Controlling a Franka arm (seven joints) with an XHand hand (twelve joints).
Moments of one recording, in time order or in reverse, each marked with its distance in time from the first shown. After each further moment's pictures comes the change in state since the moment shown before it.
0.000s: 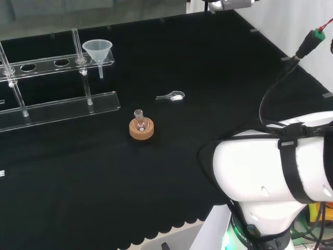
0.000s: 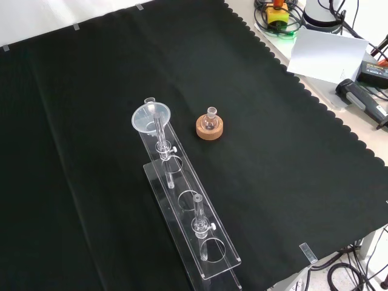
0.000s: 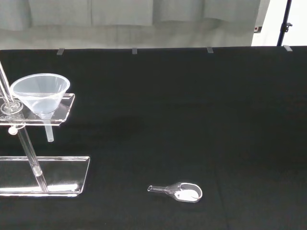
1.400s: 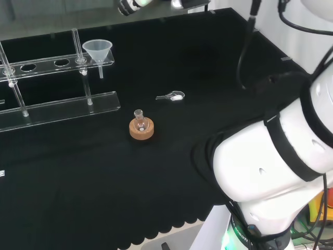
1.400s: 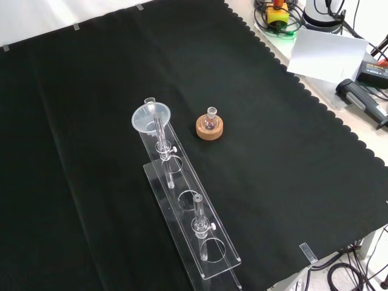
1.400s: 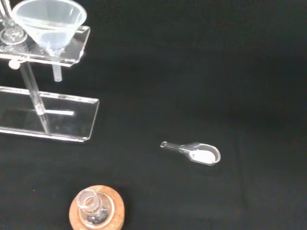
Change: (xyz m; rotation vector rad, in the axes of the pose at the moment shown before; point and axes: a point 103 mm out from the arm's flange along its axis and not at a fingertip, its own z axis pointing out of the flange) arm 0.057 0.078 0.043 0.234 -0.119 -0.081
